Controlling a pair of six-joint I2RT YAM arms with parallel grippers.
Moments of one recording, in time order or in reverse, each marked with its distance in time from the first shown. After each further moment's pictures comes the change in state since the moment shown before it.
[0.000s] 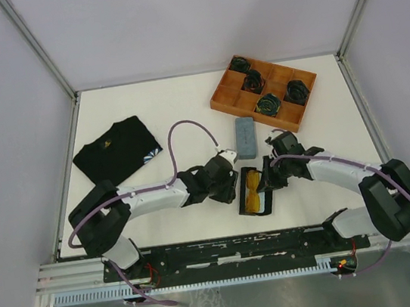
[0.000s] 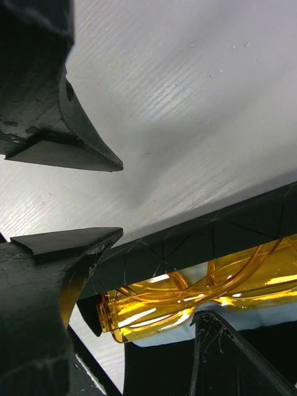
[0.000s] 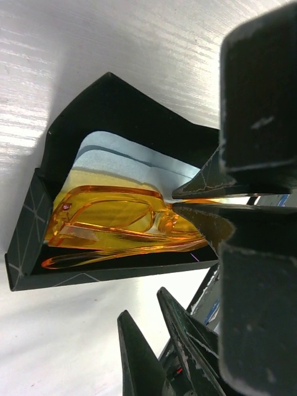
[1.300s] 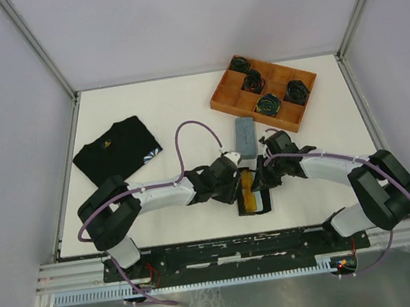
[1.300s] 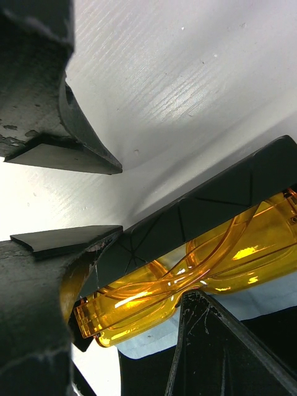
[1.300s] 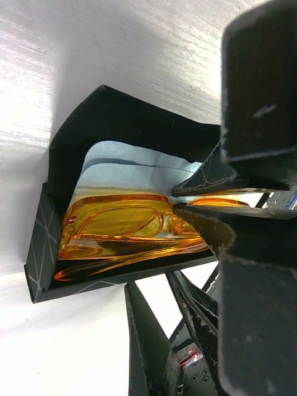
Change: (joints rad) left arm -0.010 0.090 0.032 -0.001 0.003 0.000; right arm 0.041 0.100 0.022 0.099 -0.023 0.014
